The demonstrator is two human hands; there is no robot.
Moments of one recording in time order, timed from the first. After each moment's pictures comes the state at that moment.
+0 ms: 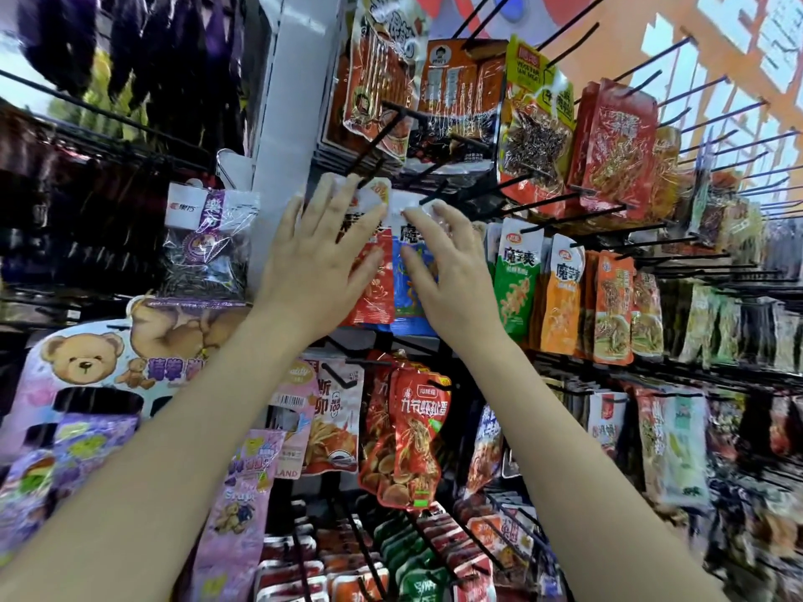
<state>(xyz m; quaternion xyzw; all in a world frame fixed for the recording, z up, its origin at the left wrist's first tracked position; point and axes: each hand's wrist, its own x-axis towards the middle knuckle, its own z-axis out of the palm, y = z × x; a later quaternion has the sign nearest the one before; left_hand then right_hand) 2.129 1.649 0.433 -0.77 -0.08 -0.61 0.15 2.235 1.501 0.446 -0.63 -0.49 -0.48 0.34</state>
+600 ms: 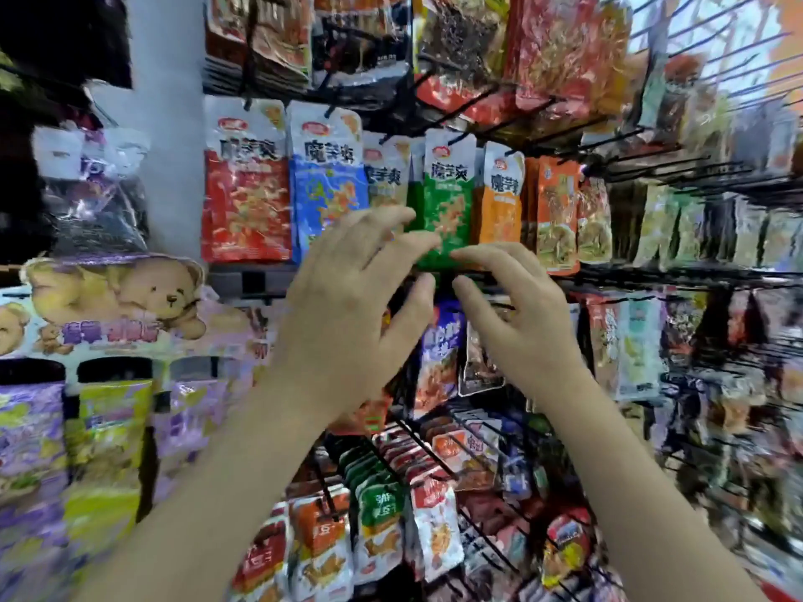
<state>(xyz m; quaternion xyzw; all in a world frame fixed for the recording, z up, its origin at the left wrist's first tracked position) 2.116 1.503 0.365 -0.77 0.13 -0.63 0.00 2.242 1.353 0.360 -0.62 -0.51 -0.43 0.41</state>
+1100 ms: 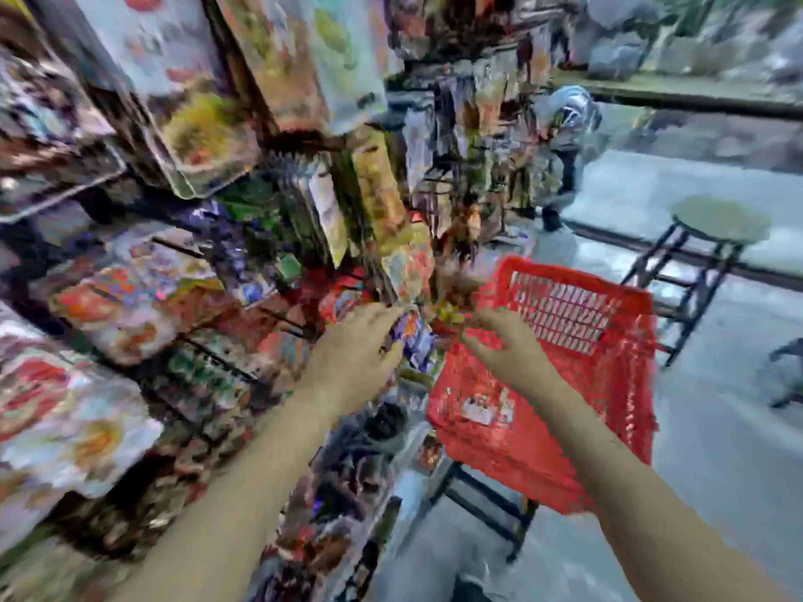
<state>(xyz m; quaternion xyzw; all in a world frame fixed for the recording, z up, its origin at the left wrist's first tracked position) 2.362 1.284 0.039 -0.97 0.20 -0.06 -0.14 2.379 1.037 -0.023 -0.92 -0.10 -0.10 0.37</state>
